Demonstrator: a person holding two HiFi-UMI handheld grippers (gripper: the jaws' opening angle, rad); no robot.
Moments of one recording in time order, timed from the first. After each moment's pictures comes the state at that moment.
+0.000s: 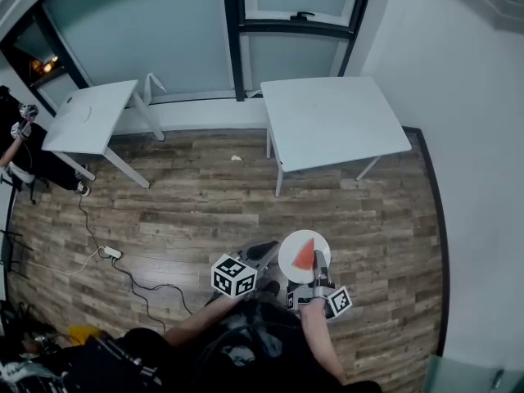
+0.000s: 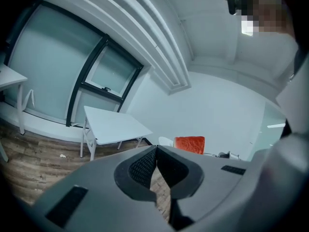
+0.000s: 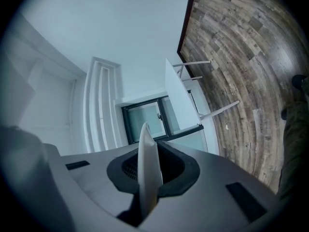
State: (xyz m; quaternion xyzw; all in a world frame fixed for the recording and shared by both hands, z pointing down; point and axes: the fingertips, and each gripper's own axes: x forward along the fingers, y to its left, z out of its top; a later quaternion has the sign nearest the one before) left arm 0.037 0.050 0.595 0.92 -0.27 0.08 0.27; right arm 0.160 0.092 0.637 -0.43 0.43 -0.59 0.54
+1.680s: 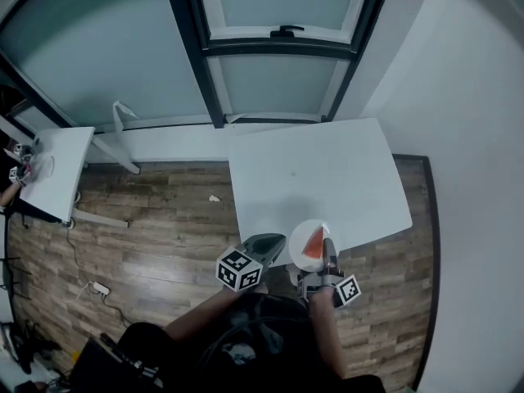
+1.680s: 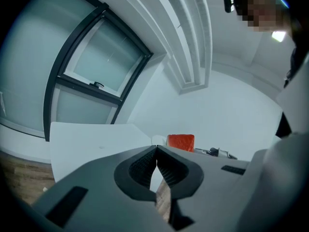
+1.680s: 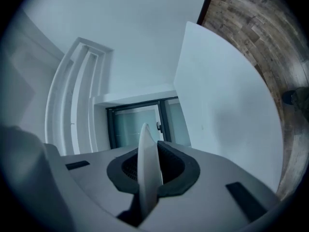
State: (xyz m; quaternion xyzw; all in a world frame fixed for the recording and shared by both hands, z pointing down) left arm 0.221 -0.419 0.612 0.92 -0.25 0.09 0.29; right arm 0.369 -0.396 0.658 -0.46 0.45 -0.55 0.52
